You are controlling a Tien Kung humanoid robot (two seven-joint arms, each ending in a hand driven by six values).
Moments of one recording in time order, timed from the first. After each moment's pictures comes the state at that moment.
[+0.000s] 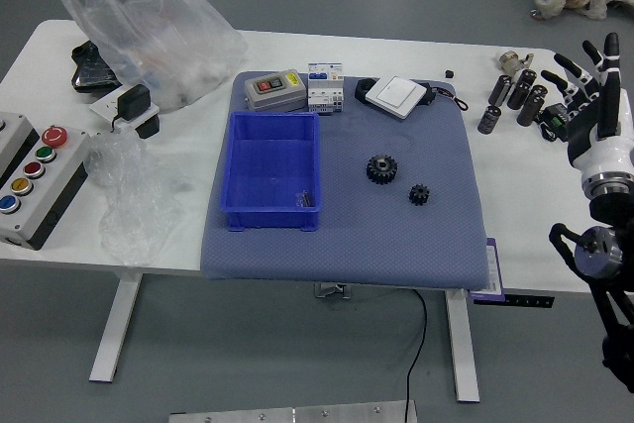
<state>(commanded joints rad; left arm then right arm) -0.05 0.13 -1.57 -0.18 1.53 0.14 0.18 0.18 -0.30 1.43 1.51 -0.93 -0.39 0.01</state>
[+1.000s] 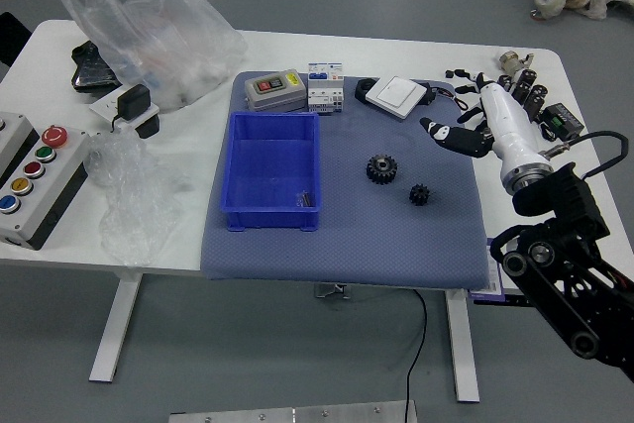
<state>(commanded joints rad) -0.04 0.13 -1.58 -0.18 1.54 0.14 0.18 0.31 -0.29 1.06 1.52 -1.95 -0.28 -0.44</state>
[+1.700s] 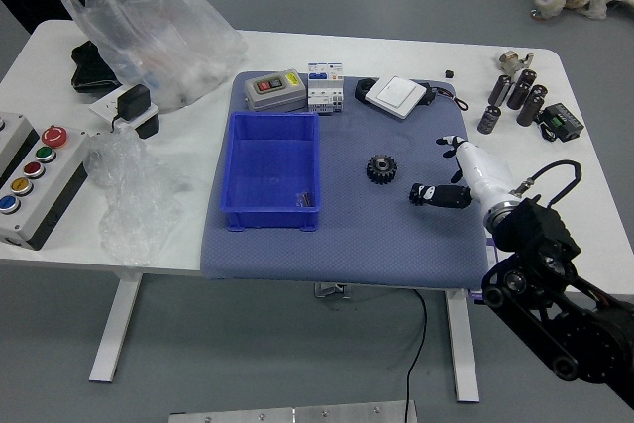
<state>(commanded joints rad) -0.04 0.12 -1.58 -0.18 1.54 0.14 0.18 0.30 -0.28 0.97 1.40 -2.00 -0.17 -0.53</state>
